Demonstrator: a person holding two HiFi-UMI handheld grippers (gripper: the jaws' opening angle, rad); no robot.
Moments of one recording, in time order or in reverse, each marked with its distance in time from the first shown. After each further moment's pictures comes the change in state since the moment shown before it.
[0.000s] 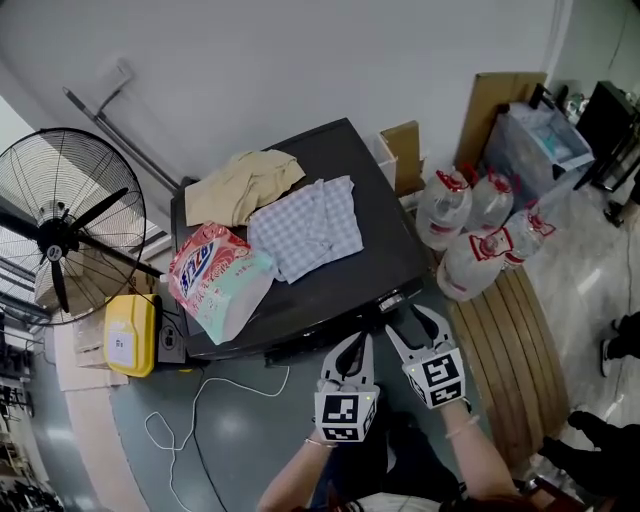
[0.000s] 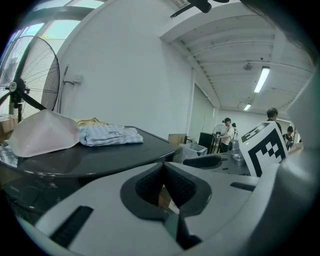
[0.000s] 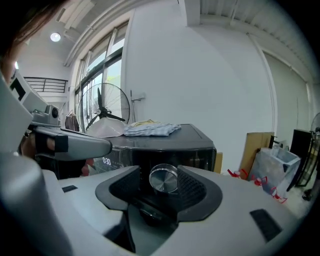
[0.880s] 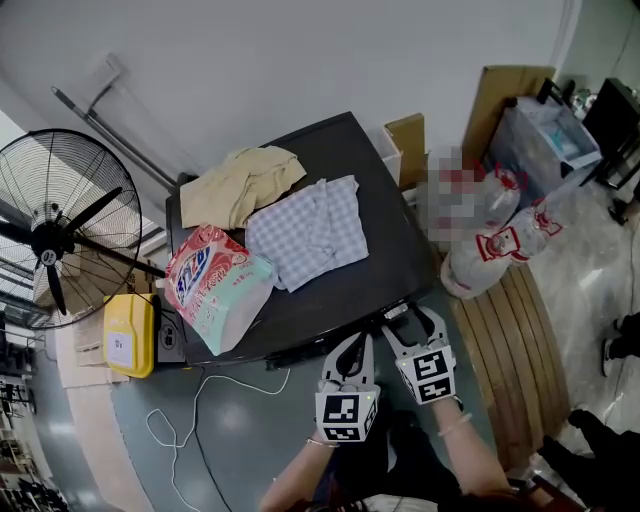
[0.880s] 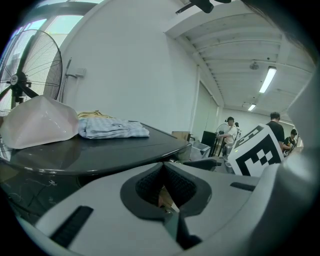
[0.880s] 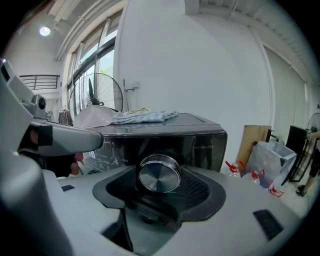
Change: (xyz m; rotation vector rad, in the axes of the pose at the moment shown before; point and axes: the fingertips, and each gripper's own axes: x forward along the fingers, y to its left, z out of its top) left arm 0.024 0.020 -0.015 -0.036 0.039 0.026; right arm 0.043 -0.012 -0.027 0.028 0.105 -0.049
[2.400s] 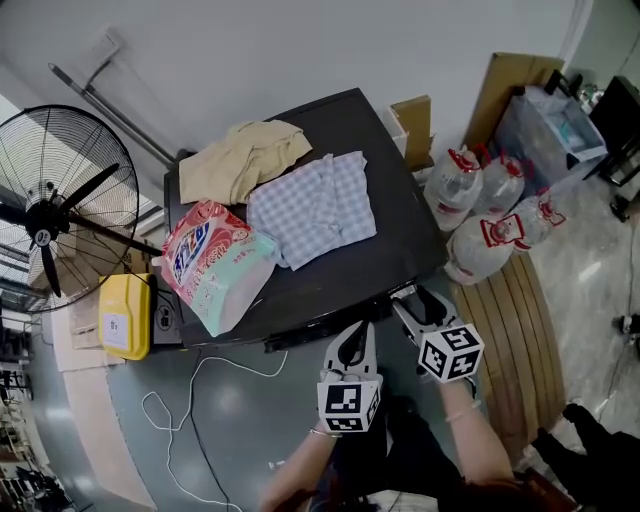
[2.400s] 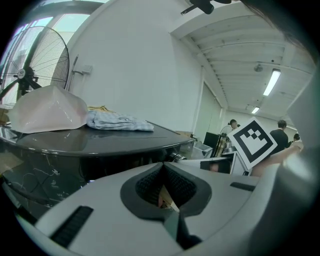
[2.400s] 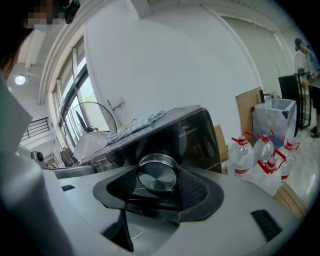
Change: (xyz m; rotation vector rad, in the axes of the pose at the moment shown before) left arm -0.007 0.007 -0.018 -0.044 0.000 0.026; right arm 0.001 -0.009 0.001 0.371 -0.068 0.100
